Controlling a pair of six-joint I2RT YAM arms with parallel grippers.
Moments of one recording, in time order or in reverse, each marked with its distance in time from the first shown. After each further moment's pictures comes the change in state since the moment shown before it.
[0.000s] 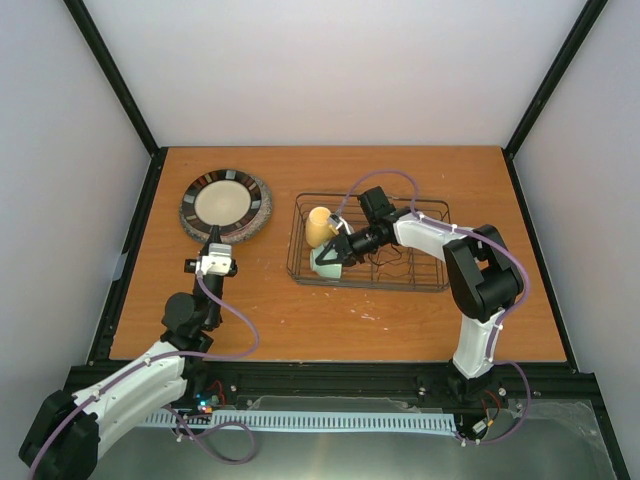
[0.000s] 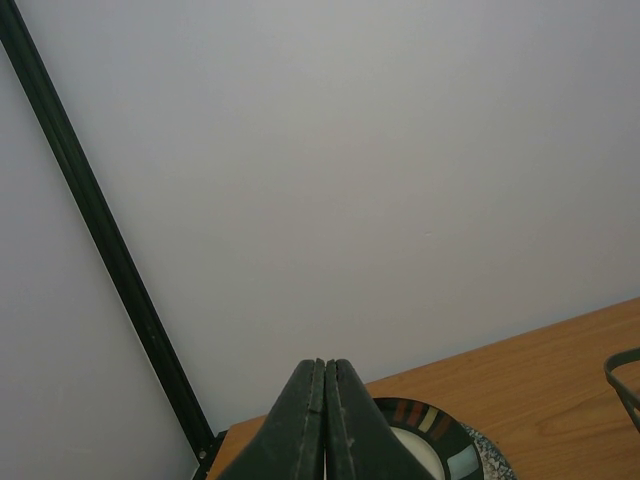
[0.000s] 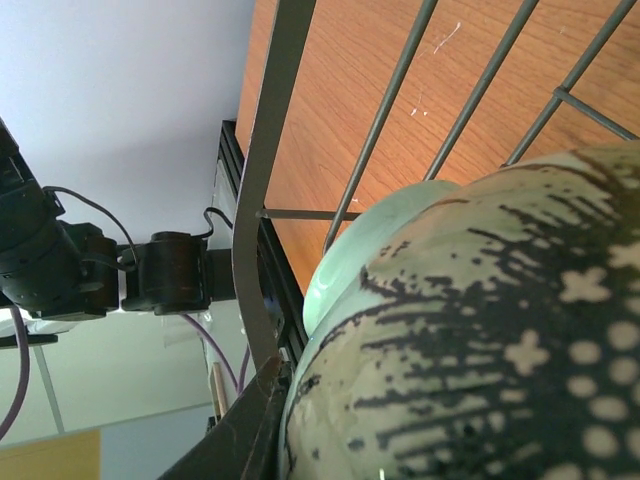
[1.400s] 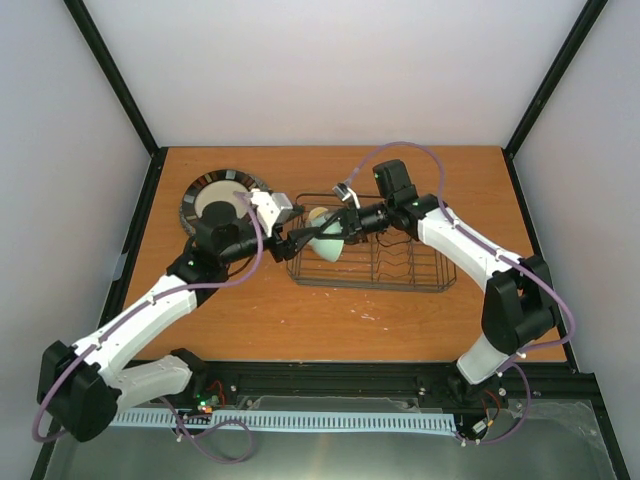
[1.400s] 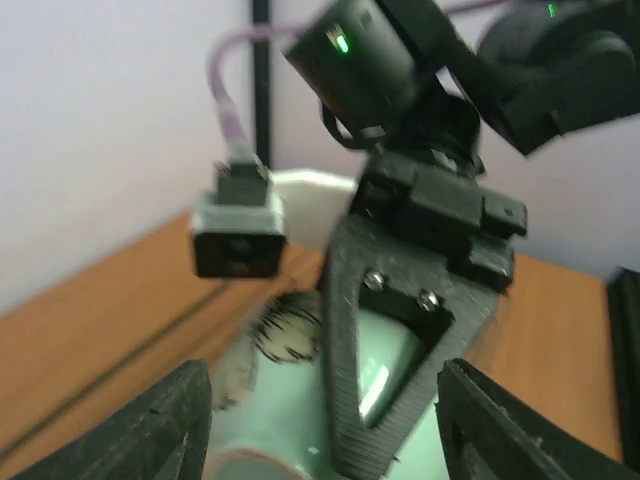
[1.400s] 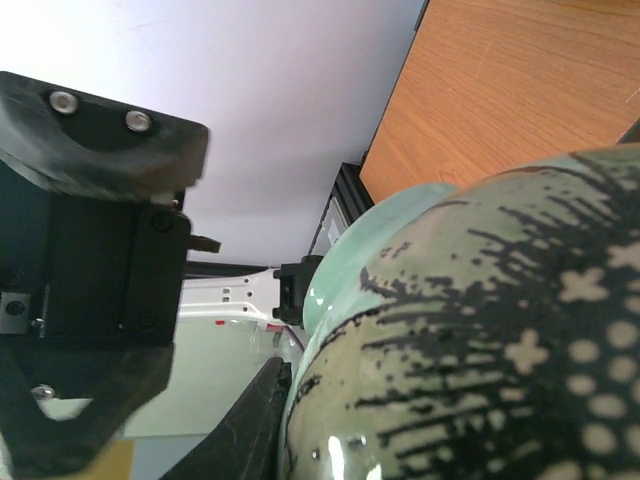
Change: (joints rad) left arm 0.004 0.360 0.674 -0.754 0.952 -0.526; right arm -0.005 -0.260 0.063 0.073 -0.090 0.277
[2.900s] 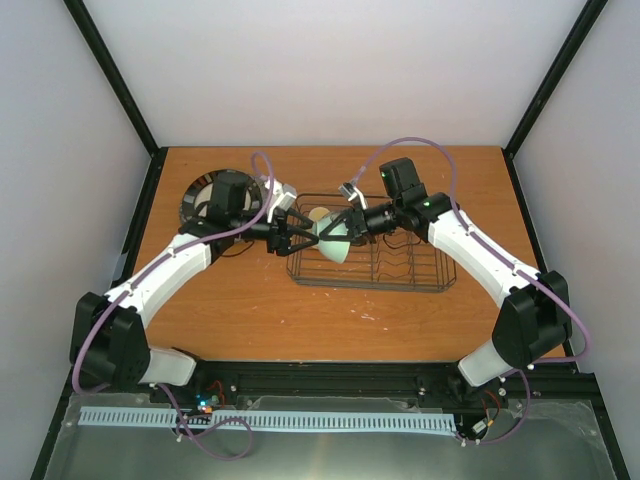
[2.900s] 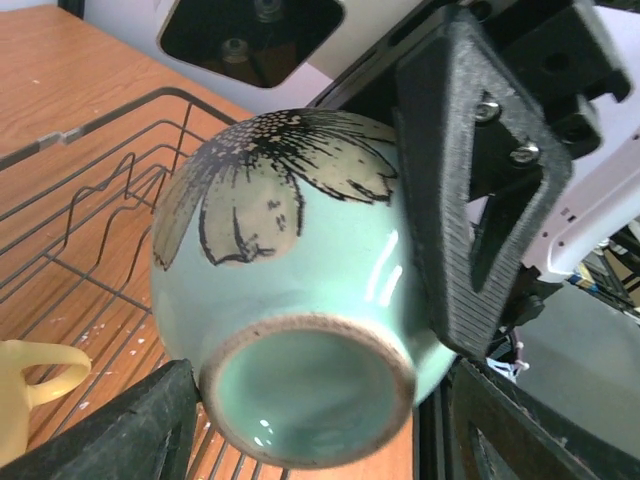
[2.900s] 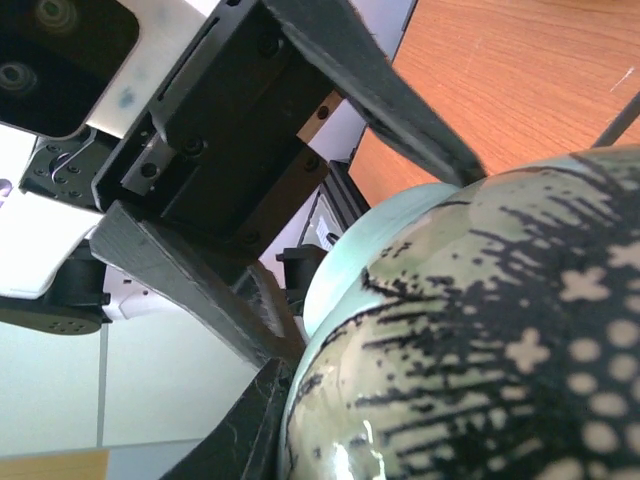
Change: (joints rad) left arm 0.168 0.317 0.236 -0.378 0.613 0.017; right arm 0.007 -0.093 0.029 -0.160 0.061 -0.055
